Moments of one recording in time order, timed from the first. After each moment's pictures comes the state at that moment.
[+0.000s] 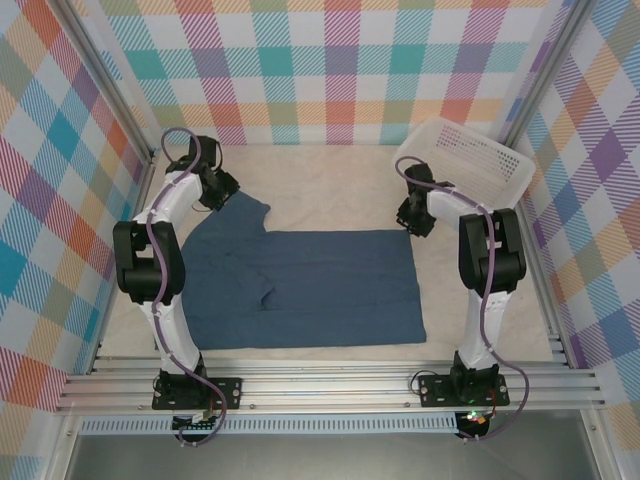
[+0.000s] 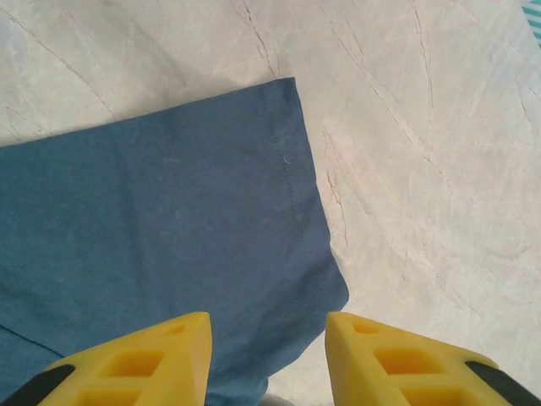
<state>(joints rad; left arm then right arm) -0.04 1.97 1.64 -0.71 0.07 -0.83 0.20 2.03 1.42 -0.62 0.05 0.83</state>
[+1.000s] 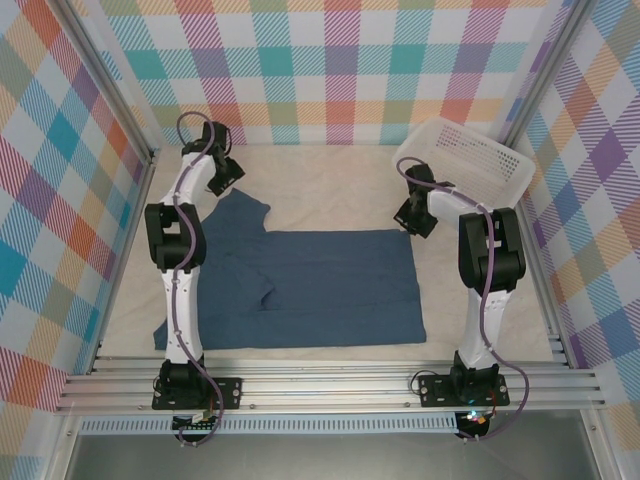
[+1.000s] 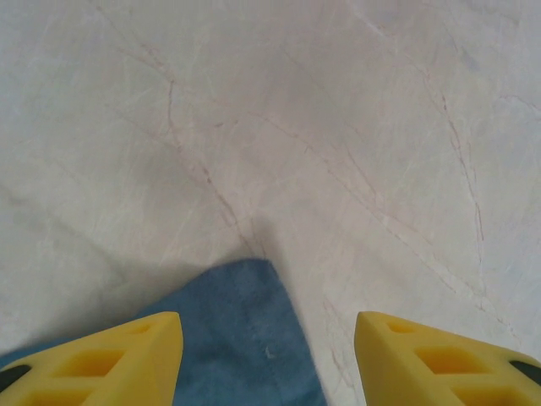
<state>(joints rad) -0.02 2.44 2.25 -0.90 -0.05 -0.73 0.20 2.04 1.43 -0.63 0.04 0.84</state>
